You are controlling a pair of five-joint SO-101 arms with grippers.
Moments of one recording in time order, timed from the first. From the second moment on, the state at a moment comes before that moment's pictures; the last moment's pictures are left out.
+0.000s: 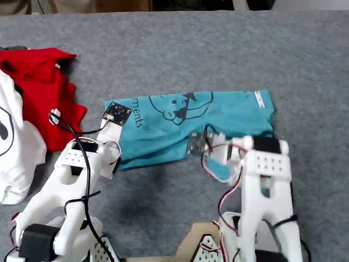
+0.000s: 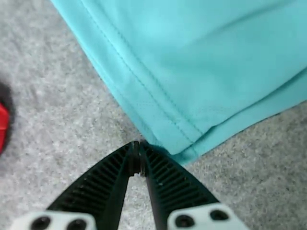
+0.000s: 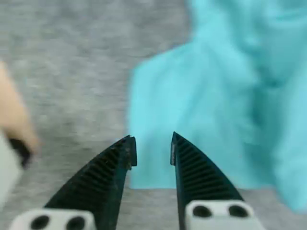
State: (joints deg) left arm 4.3 -24.4 62.3 43.7 -24.8; right arm 5.0 -36.6 57.5 74.3 76.7
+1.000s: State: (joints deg) left arm 4.3 -24.4 62.3 43.7 -24.8; right arm 13.5 -18.0 58.9 65.9 83.0
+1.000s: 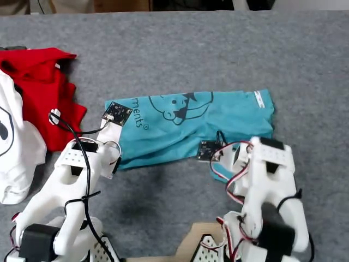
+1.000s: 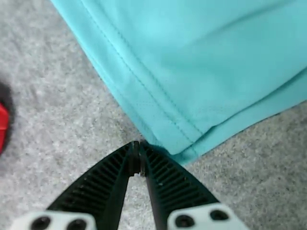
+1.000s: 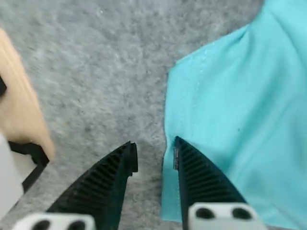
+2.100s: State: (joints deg) left arm 4.3 -24.4 62.3 43.7 -24.8; right arm 12.2 -12.7 25.9 68.7 83.6
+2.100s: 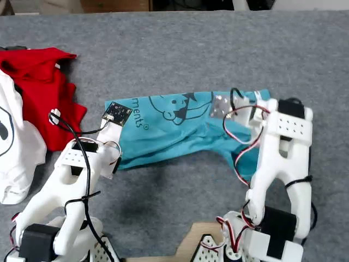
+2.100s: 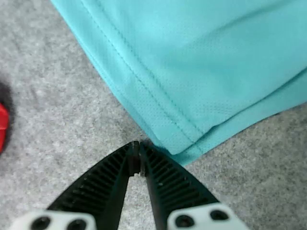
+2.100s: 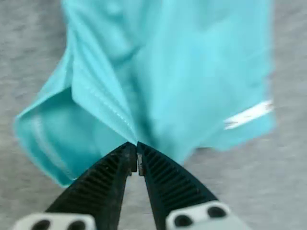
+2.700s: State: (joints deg) left arm 4.3 -24.4 62.3 43.7 -23.3; right arm 7.7 27.3 -17.8 68.7 83.6
